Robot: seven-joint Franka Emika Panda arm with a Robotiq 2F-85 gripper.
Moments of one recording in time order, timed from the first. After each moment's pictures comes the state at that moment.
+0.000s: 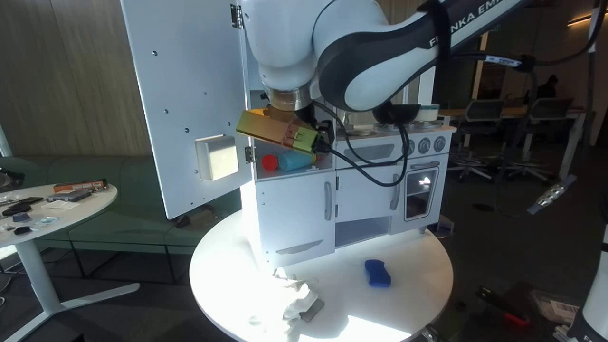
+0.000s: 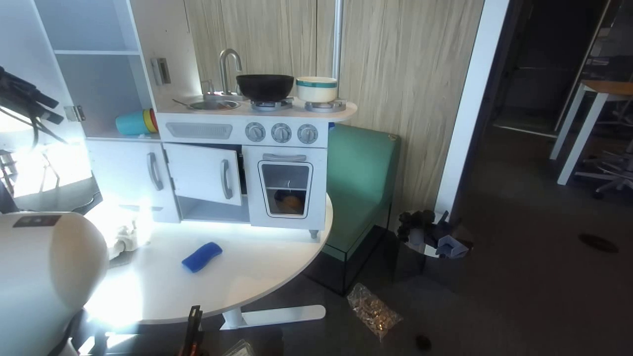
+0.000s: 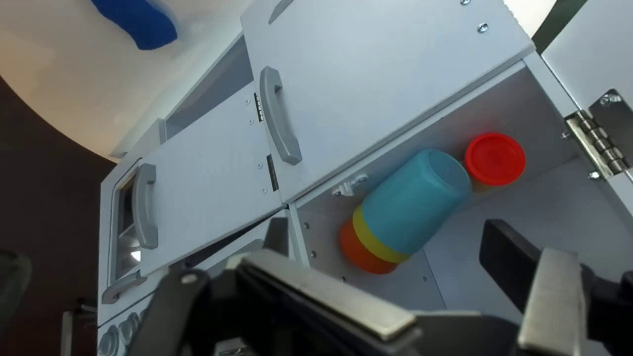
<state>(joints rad) 0.36 -0.14 0.42 -2.12 -0.85 2.02 2.11</state>
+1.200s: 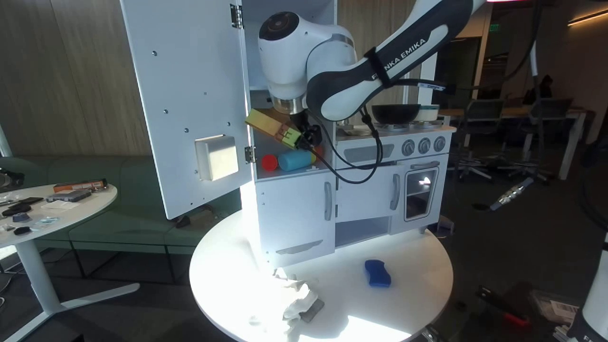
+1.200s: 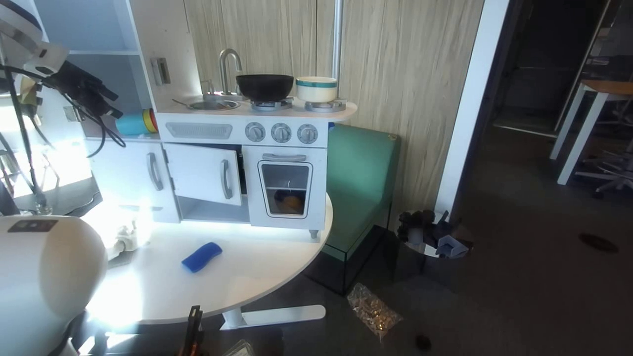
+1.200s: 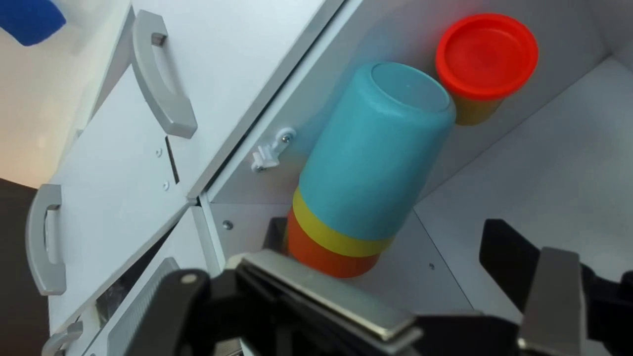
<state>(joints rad) 0.28 0.06 0.27 -1.96 -0.98 2.20 2.21</state>
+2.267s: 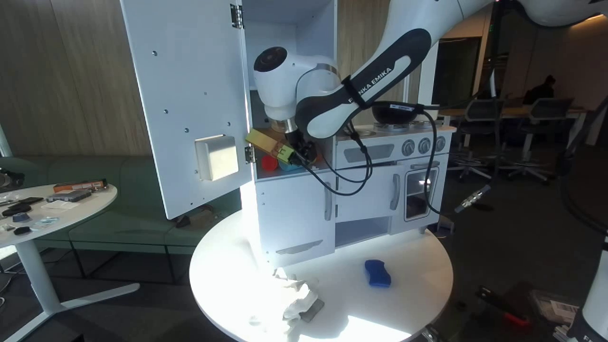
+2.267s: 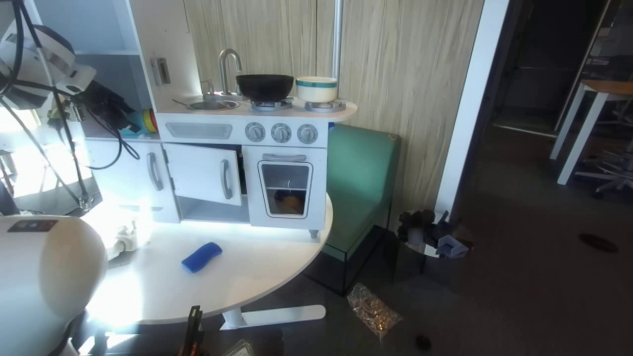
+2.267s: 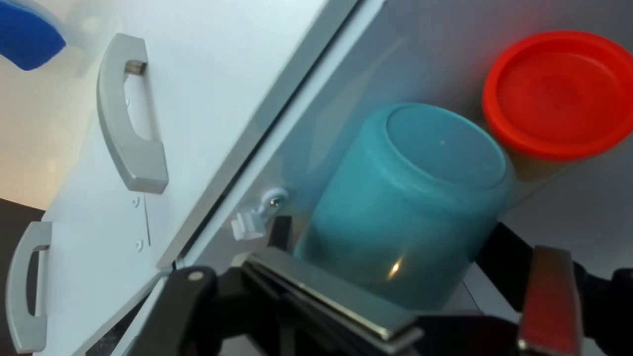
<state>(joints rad) 0.28 0.23 0.23 -1.85 -0.98 2.20 2.22</state>
